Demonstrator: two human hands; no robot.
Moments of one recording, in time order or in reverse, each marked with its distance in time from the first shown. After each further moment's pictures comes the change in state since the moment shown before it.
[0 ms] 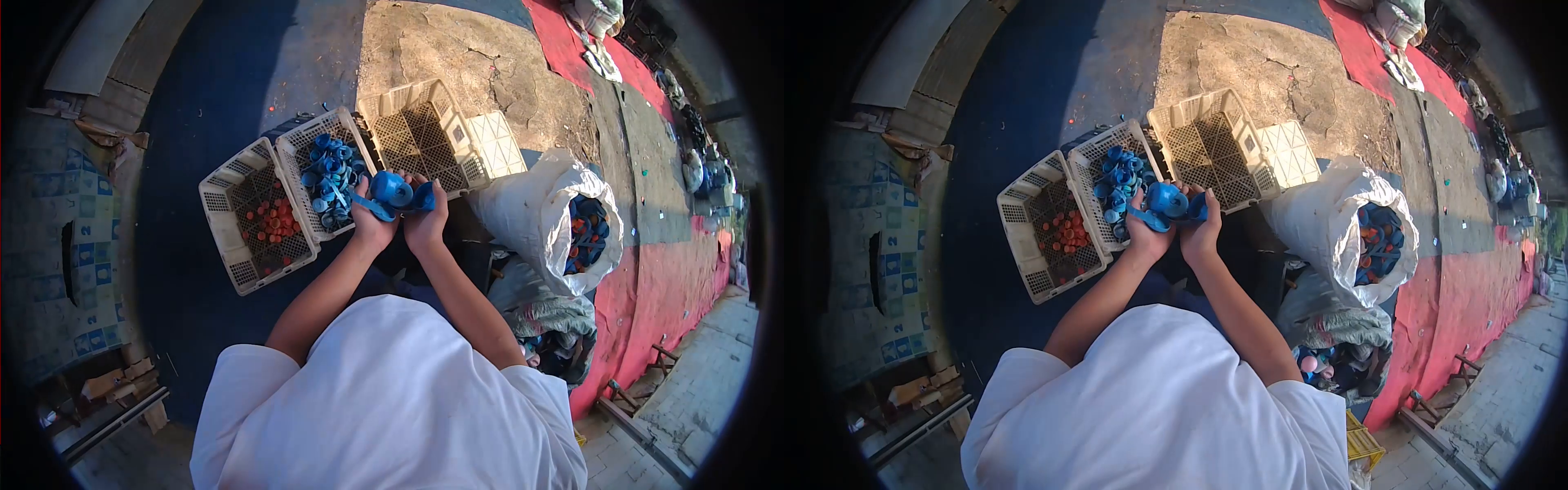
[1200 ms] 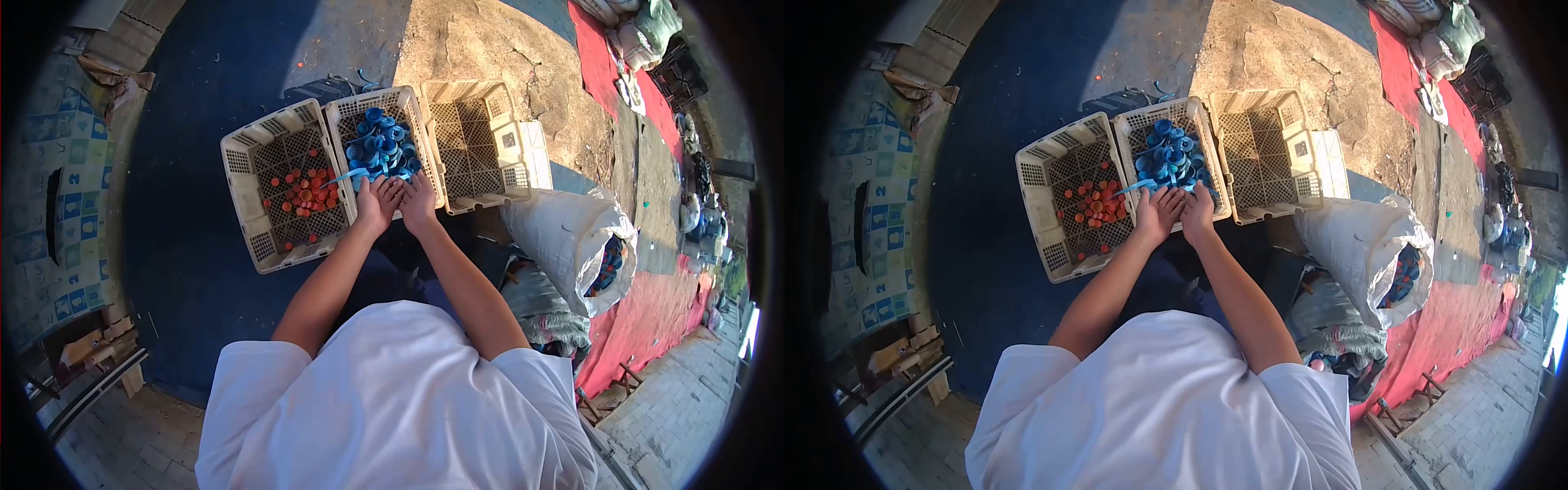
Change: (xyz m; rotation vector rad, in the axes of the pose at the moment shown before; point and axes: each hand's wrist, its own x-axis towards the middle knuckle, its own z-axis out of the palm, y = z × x) left_hand 0.014 0.134 -0.149 -0.006 0.495 0.052; right_hand 0.073 0.179 0.017 -0.449 0.185 0.405
